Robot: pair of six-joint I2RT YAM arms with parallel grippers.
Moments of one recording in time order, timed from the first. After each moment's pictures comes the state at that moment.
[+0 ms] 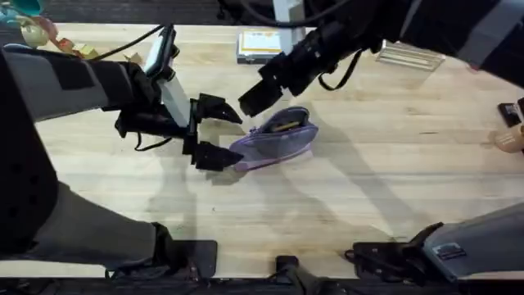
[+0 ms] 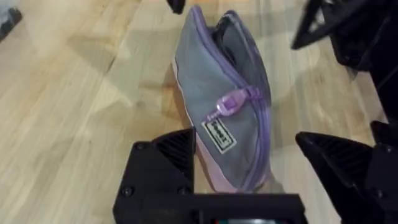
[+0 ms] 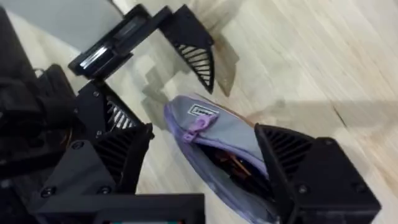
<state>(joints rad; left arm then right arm) 0.15 1.68 0.86 -0.98 1.17 1.58 0.56 1.70 1.51 -0.89 -0.50 -0.18</state>
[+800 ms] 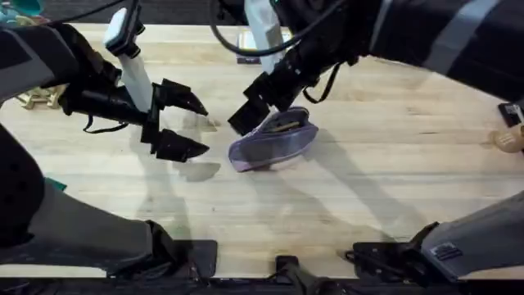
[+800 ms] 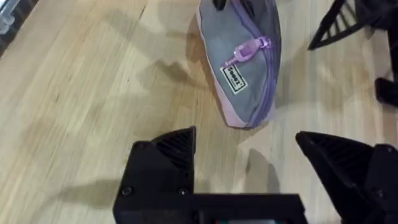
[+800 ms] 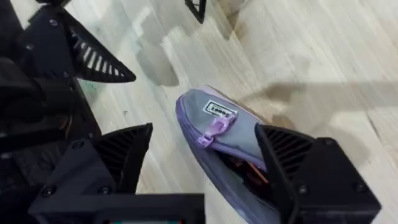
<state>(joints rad) 0.36 1.68 1.09 -1.34 0.93 1.78 0.64 1.76 1.51 -0.91 -0.47 -0.20</state>
